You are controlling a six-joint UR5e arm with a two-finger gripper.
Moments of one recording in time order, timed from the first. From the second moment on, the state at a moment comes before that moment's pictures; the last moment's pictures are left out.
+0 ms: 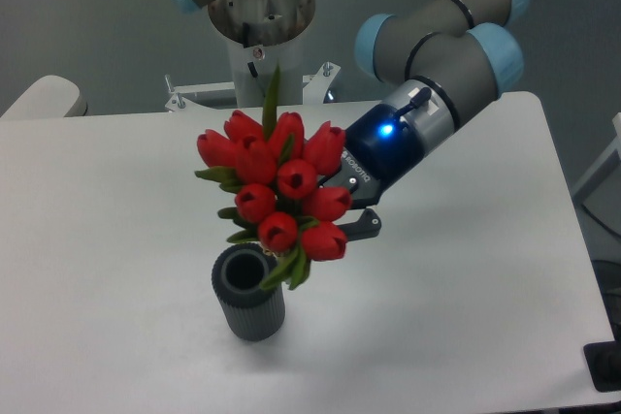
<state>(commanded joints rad) 2.61 -1.94 -1.59 -0.76 0.10 1.08</state>
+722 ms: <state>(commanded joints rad) 2.58 -1.89 -1.68 -0.76 0.10 1.15</state>
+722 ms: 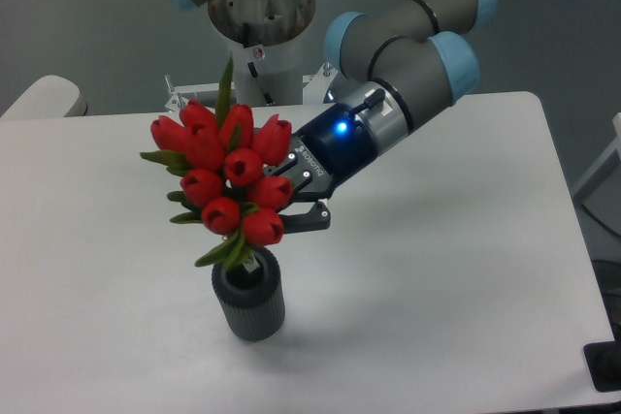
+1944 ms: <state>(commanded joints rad) 2.59 -1.98 -1.80 -0.76 0.10 1.35</state>
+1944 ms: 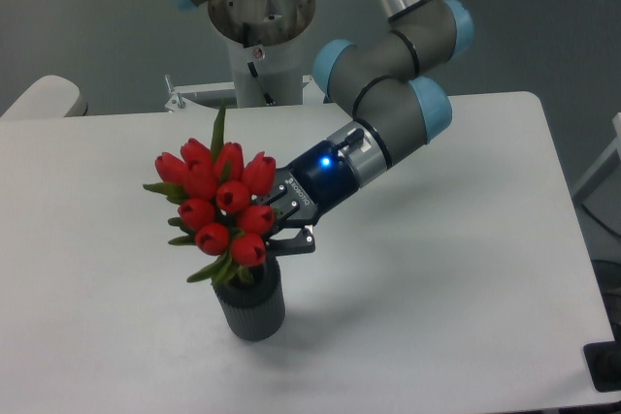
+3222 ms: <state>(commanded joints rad) 2.61 -2.04 -1.83 -0.76 0.10 1.35</state>
